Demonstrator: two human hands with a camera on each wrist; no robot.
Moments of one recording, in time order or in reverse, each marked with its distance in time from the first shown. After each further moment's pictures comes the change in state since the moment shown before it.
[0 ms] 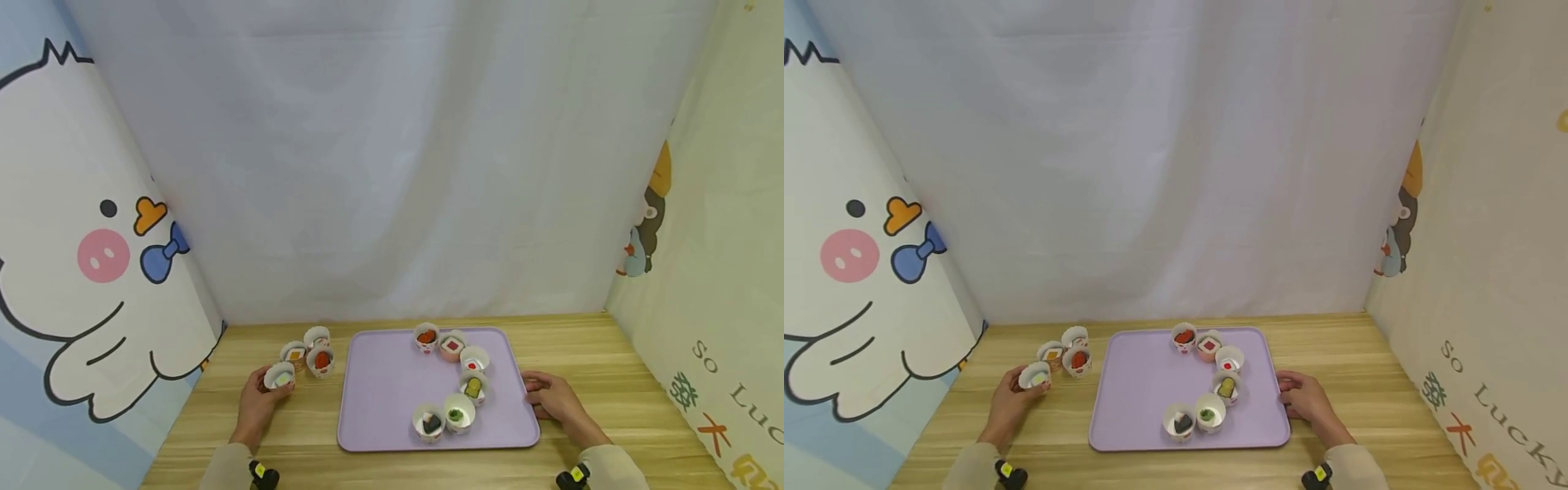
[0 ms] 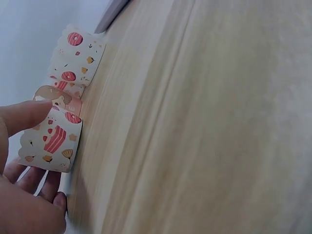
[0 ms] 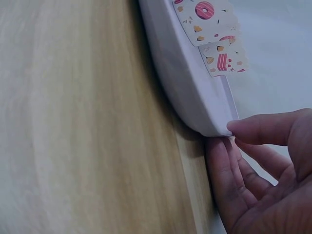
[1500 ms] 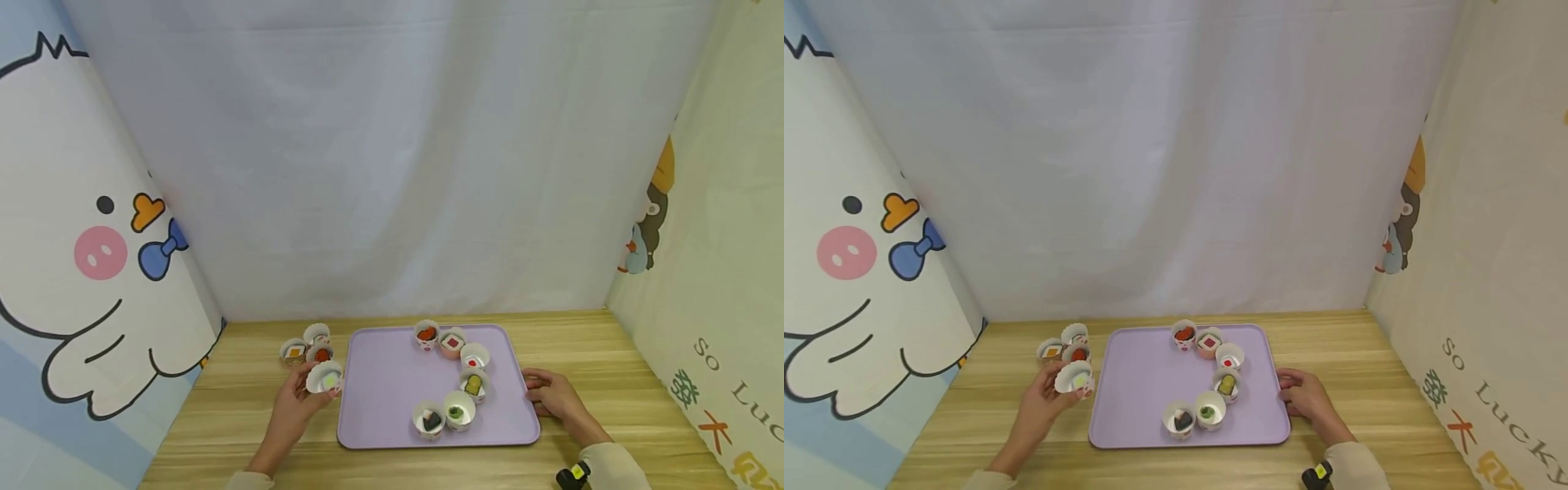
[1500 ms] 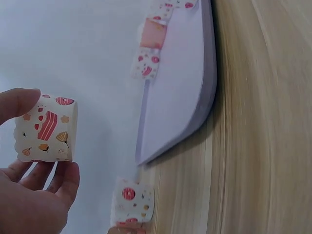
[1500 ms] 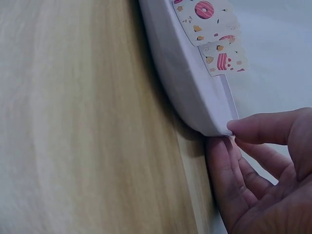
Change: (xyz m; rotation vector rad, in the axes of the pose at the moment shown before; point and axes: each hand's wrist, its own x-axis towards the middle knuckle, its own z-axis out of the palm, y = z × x) left_hand -0.081 0.073 0.049 -0.047 -0.201 0.200; right_hand -0.002 -0.001 -0.001 -0.045 -0.004 0.008
